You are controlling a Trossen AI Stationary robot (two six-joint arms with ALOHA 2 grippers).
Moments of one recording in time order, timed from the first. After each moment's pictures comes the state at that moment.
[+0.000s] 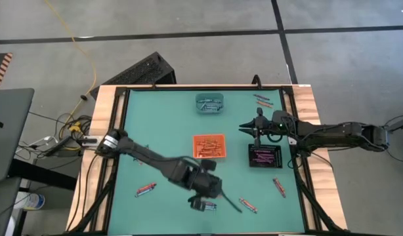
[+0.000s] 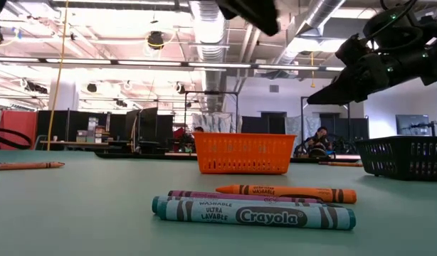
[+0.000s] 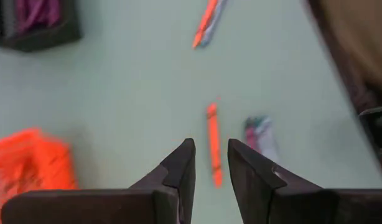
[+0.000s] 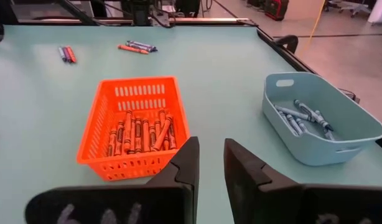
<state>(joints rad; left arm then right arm) -0.40 2.08 1.89 -0.75 -0.16 -0.07 -0.31 0.82 0.20 0.33 -0.13 -0.09</state>
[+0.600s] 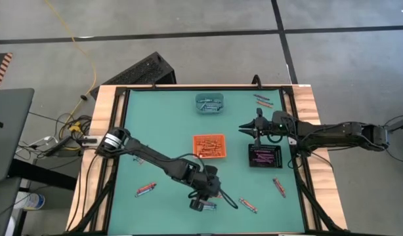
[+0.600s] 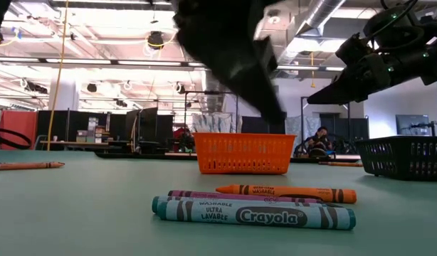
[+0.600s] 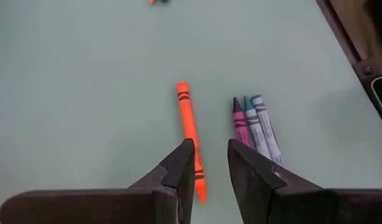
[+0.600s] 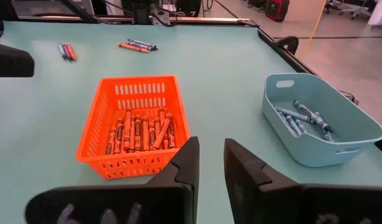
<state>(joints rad) -0.35 2.08 1.56 -0.38 0.08 -0.03 -0.31 0.82 0.20 0.33 -0.13 -0.10</state>
